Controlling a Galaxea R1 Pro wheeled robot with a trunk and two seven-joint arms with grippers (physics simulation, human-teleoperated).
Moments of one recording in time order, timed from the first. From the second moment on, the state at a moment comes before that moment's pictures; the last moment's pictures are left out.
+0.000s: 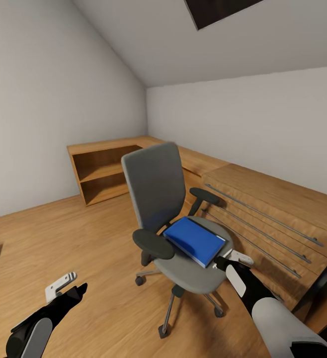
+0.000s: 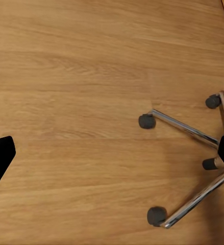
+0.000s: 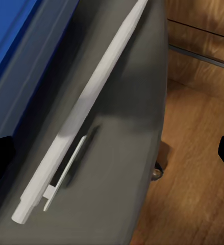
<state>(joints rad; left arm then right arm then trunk) -0.08 0.05 0.15 -1.56 0.64 0.60 0.41 -0.73 -0.01 -0.01 -0.50 -0.42 0.26 -0.31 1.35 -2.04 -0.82</state>
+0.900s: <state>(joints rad) -0.08 0.05 0.15 -1.56 0.64 0.60 0.41 -0.73 -0.01 -0.01 -0.50 -0.42 0.26 -0.31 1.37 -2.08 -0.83</state>
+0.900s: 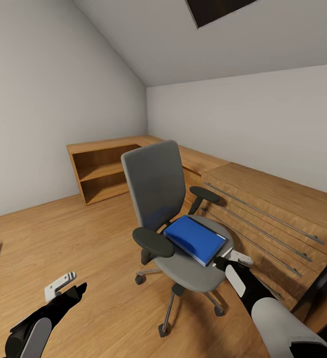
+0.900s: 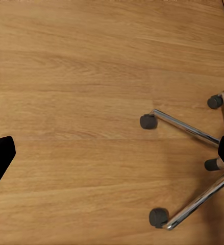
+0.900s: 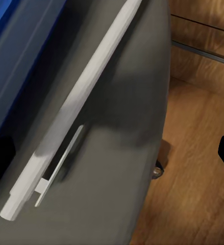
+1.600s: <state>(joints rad) -0.08 0.05 0.15 -1.56 0.64 0.60 0.41 -0.73 -0.01 -0.01 -0.50 -0.42 0.26 -0.31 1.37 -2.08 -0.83</state>
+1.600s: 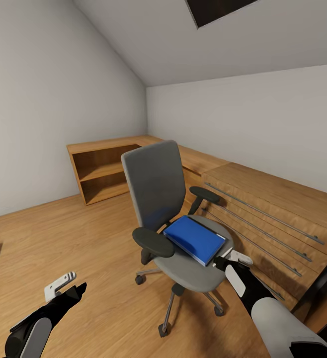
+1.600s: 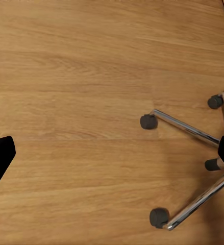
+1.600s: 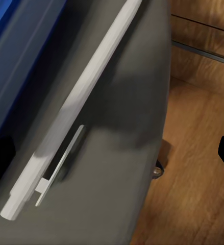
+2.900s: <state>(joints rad) -0.08 0.05 0.15 -1.56 0.64 0.60 0.41 -0.73 -0.01 -0.01 -0.50 -0.42 0.26 -0.31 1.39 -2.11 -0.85</state>
